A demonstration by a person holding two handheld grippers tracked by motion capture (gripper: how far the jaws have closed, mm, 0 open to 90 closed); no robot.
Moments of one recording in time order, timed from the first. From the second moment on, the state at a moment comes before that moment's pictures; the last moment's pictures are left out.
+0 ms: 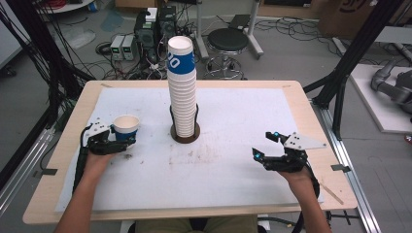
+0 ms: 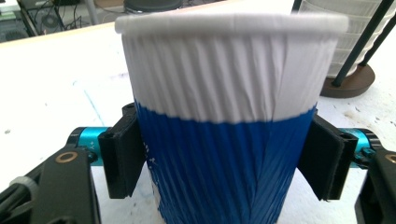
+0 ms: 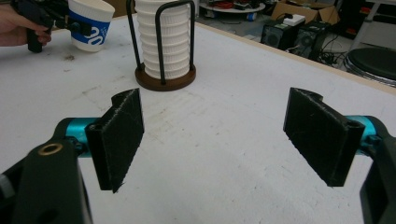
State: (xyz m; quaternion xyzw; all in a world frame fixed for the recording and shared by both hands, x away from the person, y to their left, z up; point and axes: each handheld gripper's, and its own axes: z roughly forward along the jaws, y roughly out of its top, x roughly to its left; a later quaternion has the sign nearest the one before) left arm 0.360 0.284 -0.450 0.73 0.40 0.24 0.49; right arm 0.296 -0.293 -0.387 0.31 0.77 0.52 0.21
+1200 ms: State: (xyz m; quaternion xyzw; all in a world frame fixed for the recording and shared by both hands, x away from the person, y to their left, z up) left arm 0.309 0.310 -0.440 0.72 0.43 0.22 0.50; right arm 0.295 -0.295 -0.386 0.30 0.77 0.52 0.21
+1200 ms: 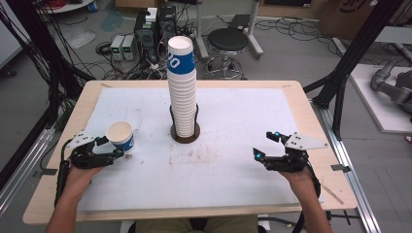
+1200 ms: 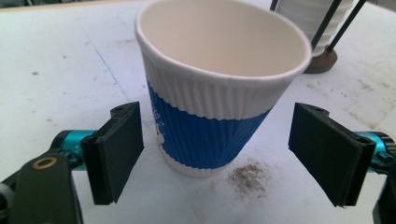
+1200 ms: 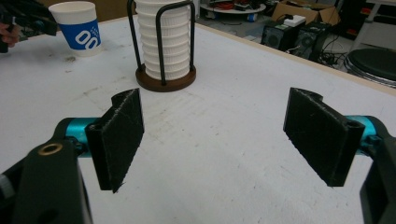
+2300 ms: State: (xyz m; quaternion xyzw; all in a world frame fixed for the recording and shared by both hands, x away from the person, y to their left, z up) left arm 0.292 0.271 -0.386 0.65 0.33 0.23 0.65; right arm 0.298 -0.295 -0.386 0.32 0.77 0.51 0.21
